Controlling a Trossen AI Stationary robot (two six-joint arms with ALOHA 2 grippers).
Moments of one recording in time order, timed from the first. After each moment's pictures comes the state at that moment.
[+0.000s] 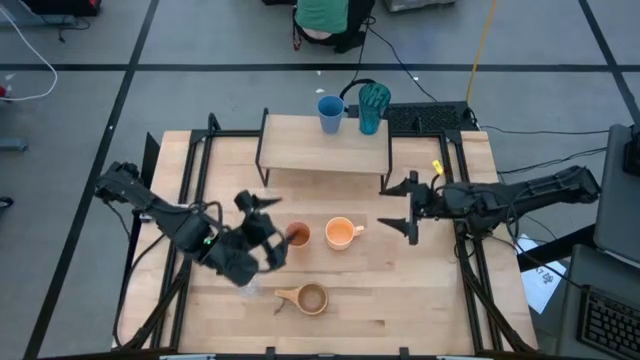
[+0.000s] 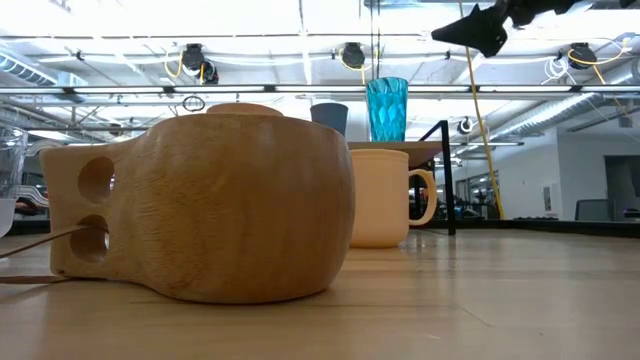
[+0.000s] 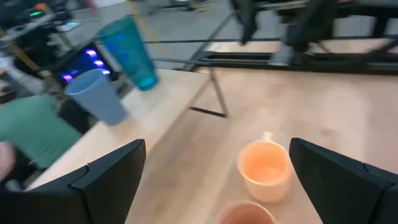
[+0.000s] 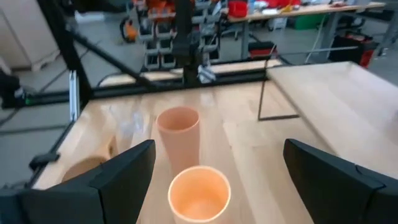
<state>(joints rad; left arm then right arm) -0.56 1.46 1.46 -0.81 -1.02 -0.47 0.19 0.79 0.60 -0.05 0.26 0.16</state>
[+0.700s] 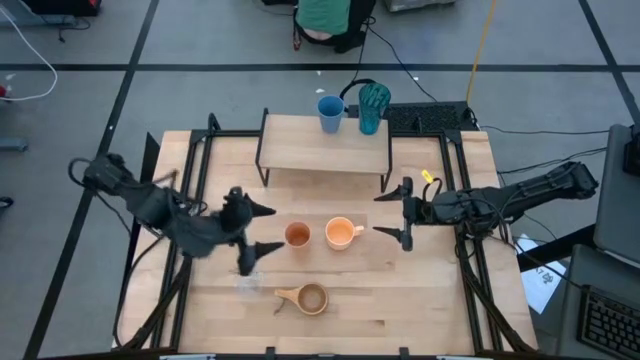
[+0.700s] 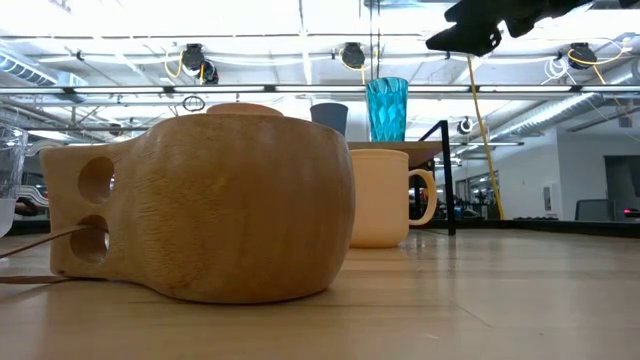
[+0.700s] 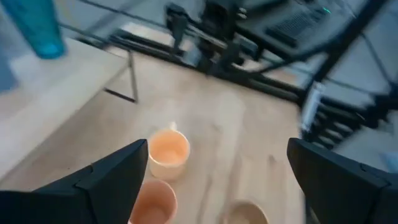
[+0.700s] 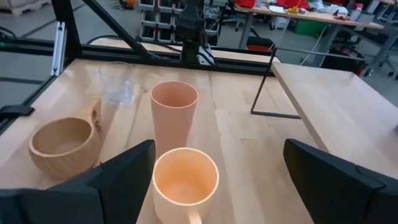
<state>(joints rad) -0.53 1.30 1.54 -0.83 -0.61 -0.61 0.24 0.87 0.60 -0.05 0.32 -0.01</state>
